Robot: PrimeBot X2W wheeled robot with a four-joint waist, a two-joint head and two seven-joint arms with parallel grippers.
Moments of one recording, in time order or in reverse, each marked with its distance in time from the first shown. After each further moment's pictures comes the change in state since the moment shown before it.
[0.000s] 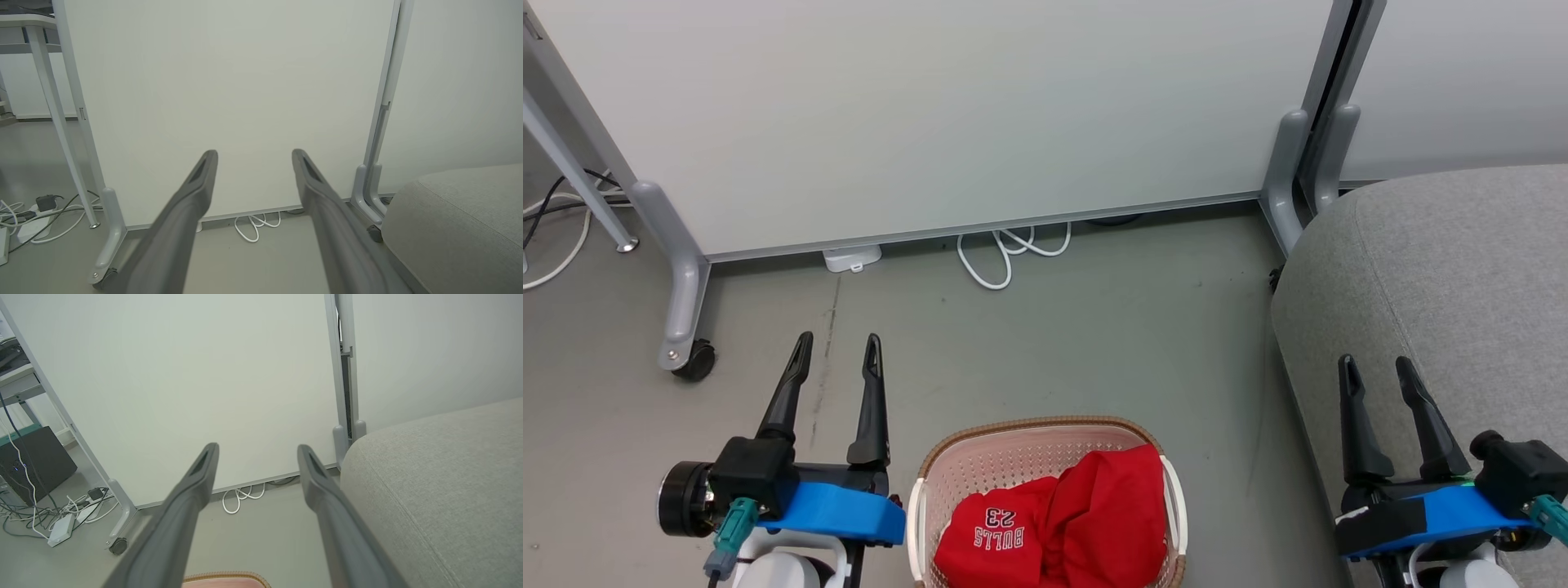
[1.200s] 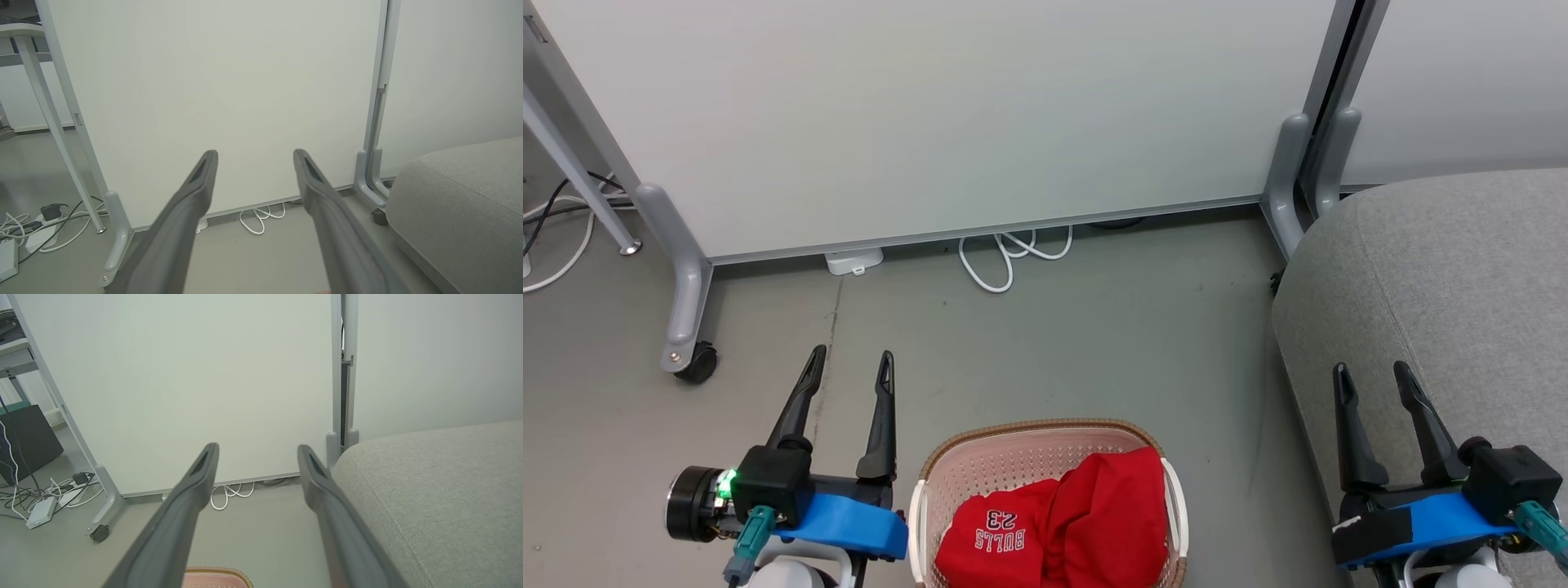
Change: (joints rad) left arm 0.004 -0.008 0.012 0.050 0.085 -0.029 -0.026; right arm 0.006 -0.001 -0.005 0.015 -0.102 0.001 -0.026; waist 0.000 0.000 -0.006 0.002
